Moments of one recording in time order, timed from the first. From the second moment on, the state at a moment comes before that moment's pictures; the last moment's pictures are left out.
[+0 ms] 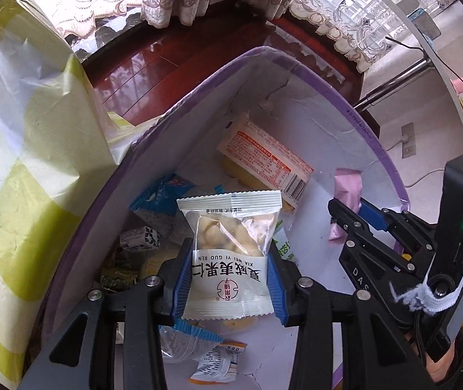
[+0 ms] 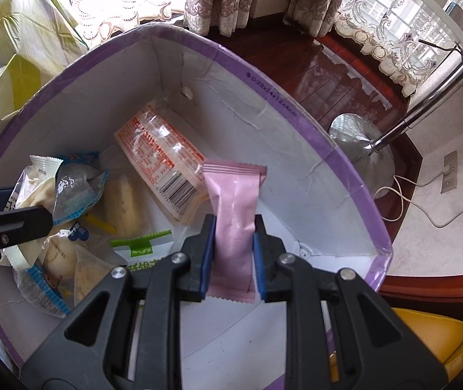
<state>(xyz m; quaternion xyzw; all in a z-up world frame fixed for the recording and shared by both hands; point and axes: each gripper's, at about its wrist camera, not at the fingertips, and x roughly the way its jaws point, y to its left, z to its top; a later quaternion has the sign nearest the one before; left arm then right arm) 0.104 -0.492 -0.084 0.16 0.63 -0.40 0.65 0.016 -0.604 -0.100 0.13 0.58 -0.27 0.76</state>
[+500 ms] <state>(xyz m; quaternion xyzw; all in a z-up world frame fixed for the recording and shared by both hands) 0.108 -0.476 -0.082 0.11 0.66 -0.39 0.63 0.012 -0.604 -0.096 0.16 0.60 -0.27 0.74</state>
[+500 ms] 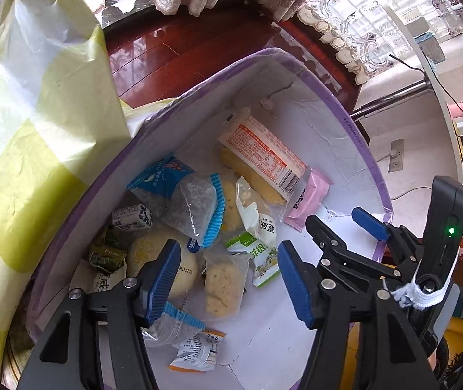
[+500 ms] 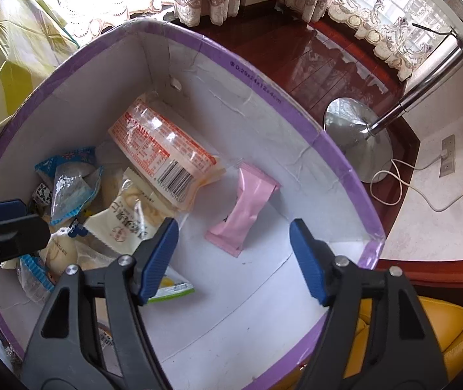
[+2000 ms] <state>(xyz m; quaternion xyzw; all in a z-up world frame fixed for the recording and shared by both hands) 0.004 -0.290 0.005 0.03 0.55 -0.35 0.76 -0.076 -0.461 0.037 0.08 0.52 -0.26 0.81</state>
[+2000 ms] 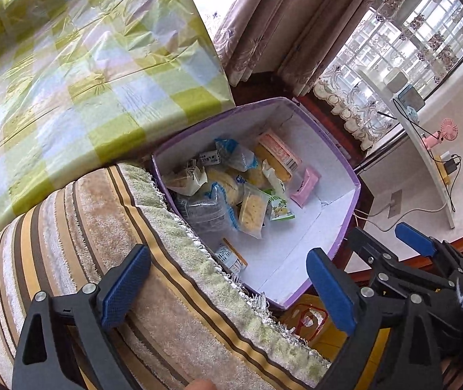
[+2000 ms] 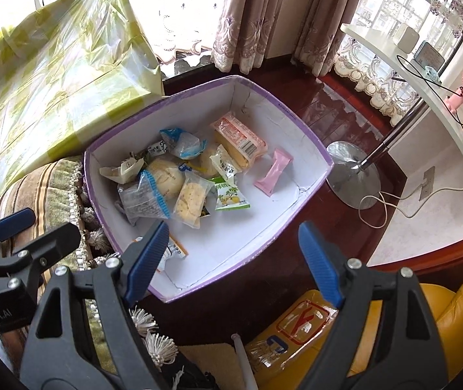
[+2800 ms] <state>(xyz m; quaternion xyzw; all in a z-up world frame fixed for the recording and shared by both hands) 0.004 -0.299 -0.001 0.06 0.55 -0.34 0.76 -0.078 -0.470 0.031 0.09 0.53 -0.27 0.80</state>
